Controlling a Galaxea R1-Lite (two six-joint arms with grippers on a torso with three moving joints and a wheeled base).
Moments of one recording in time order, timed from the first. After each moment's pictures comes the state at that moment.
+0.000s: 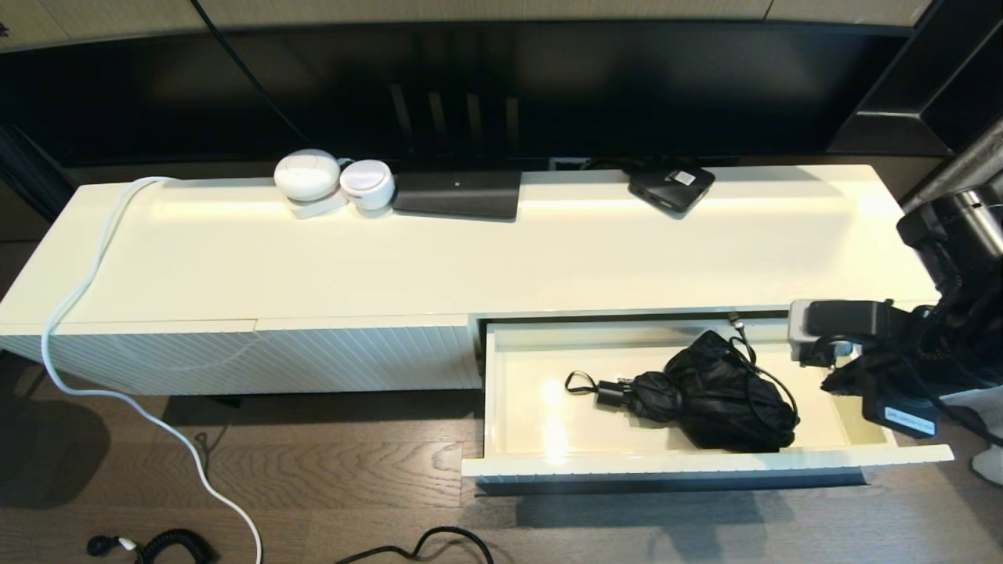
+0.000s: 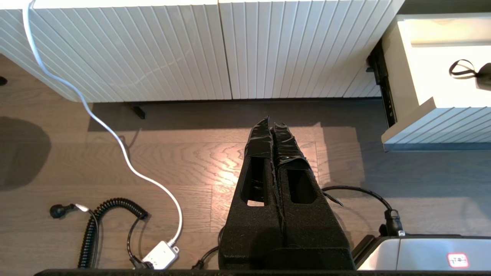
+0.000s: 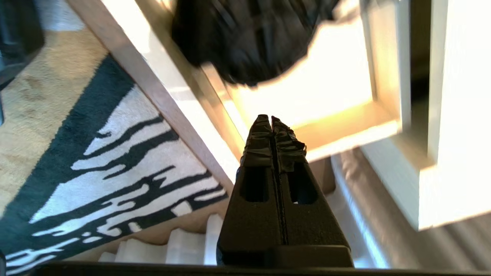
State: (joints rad) left arm 0.00 0.00 0.00 0.00 0.00 0.00; right arm 0.10 1.56 -1.17 0.54 -0.07 -1.02
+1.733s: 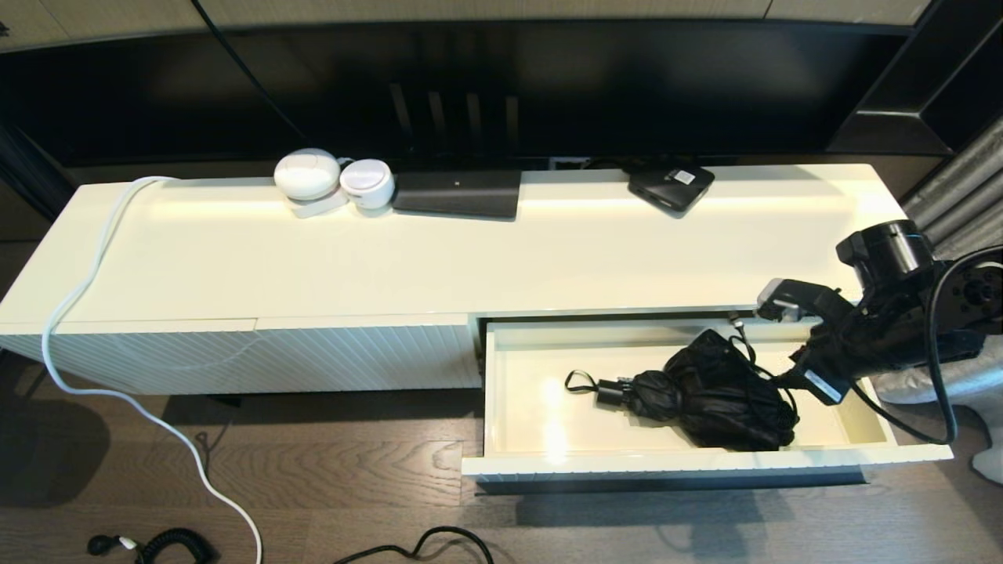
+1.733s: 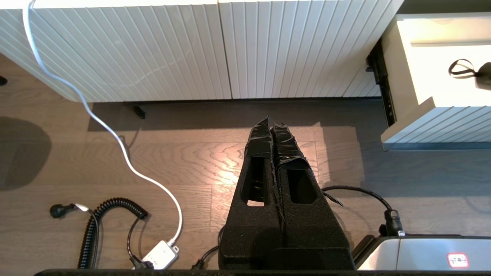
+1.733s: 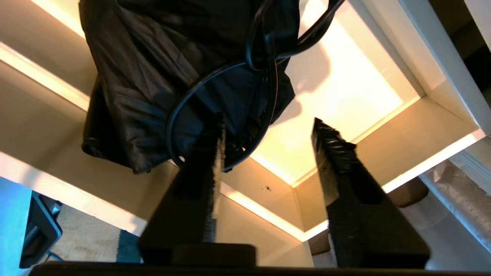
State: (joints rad) left arm 0.00 0.00 0.00 0.00 0.00 0.00; right arm 0.01 1.84 -1.21 0.28 0.04 -0.69
